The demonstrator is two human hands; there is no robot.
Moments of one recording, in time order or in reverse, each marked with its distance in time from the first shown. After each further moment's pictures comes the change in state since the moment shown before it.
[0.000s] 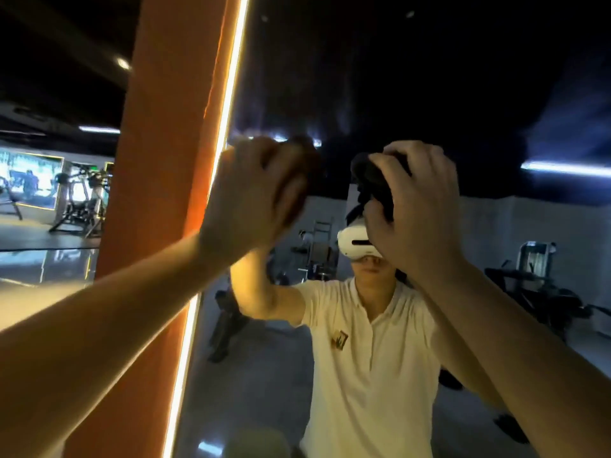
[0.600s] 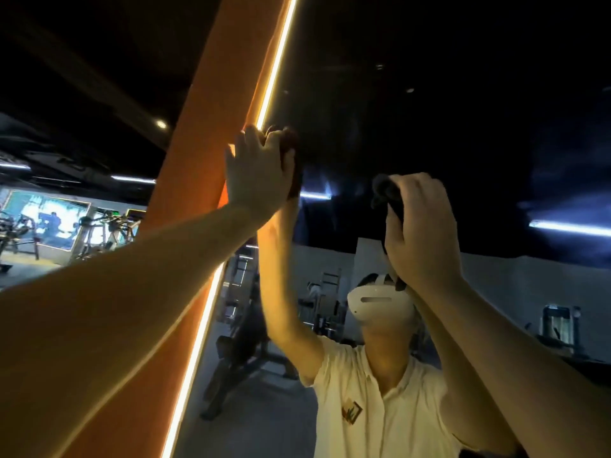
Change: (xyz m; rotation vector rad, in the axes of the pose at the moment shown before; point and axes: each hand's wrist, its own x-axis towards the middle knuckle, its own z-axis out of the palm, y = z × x) left_hand 0.033 -0.016 0.006 0.258 0.015 -0.412; right_hand -0.022 -0.002 0.004 0.107 0.149 0.060
